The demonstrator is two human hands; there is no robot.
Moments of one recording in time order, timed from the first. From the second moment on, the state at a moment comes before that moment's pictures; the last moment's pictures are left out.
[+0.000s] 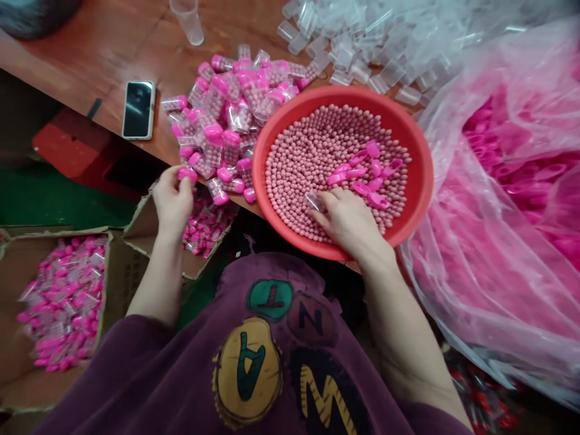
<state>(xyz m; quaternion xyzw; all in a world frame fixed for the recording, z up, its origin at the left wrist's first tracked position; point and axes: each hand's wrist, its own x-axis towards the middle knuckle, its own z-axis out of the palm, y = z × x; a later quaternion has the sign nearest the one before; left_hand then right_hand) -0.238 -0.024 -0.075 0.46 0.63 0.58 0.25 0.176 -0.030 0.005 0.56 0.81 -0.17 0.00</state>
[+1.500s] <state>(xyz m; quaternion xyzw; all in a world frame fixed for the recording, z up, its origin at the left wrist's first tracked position) -0.005 -0.028 -0.004 0.41 0.43 0.48 0.64 0.138 -0.045 -0.002 0.58 0.79 -0.02 -0.21</state>
